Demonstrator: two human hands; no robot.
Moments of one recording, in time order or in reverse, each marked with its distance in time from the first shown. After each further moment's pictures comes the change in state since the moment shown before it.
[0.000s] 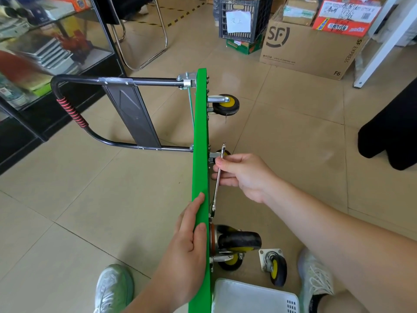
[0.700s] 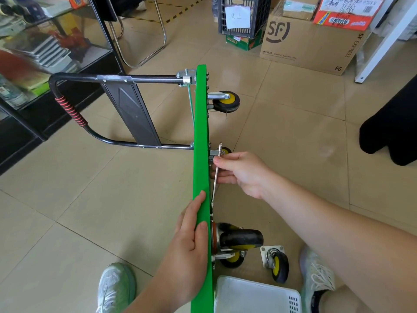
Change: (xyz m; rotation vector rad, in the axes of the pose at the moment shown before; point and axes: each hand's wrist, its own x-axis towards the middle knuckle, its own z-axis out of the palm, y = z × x) left_hand 0.001 -0.003 0.000 -0.008 0.008 0.007; right_hand 0.015 0.006 0.000 0.030 -0.033 0.061
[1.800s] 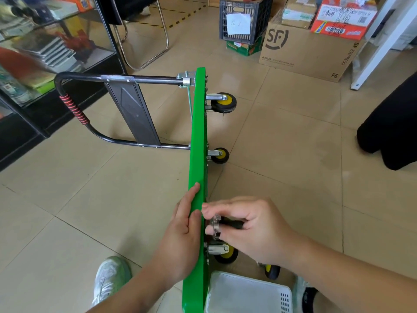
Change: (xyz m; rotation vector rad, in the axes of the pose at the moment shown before) left_hand -0.001 0.000 0.001 -0.015 -0.014 -0.017; right_hand -0.141 0.037 -0.002 -0.594 -0.163 -0.782
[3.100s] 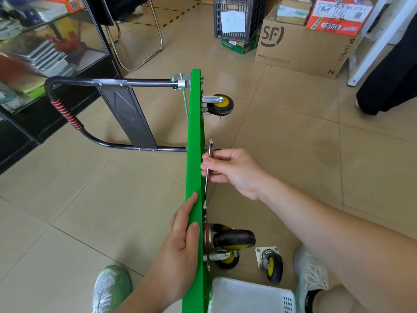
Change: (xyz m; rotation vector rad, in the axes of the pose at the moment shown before) left_hand 0.001 0.000 -0.003 0.019 -0.029 -0.004; right_hand 0.114 0.045 -0.016 0.578 0.075 0.606
